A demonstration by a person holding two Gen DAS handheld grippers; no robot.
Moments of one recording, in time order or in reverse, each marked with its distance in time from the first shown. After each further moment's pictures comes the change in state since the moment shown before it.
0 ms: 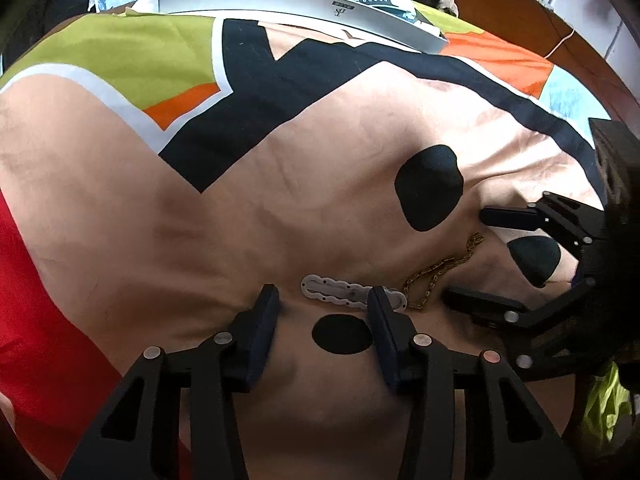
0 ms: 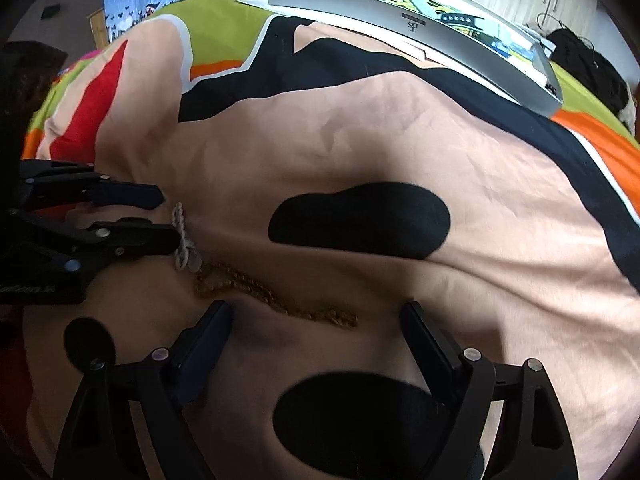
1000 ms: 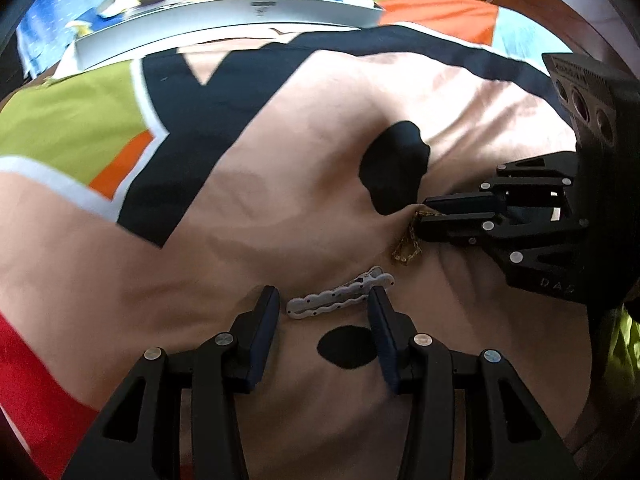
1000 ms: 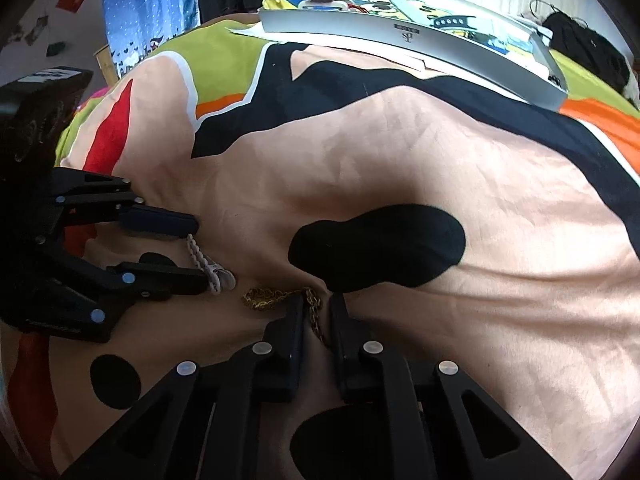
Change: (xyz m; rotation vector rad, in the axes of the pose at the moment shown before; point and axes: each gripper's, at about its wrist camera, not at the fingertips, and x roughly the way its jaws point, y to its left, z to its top) left arm 0.012 -0.016 0.014 0.286 0.052 -0.038; right arm -0.005 -0.018 0.002 0.090 -0.074 0.131
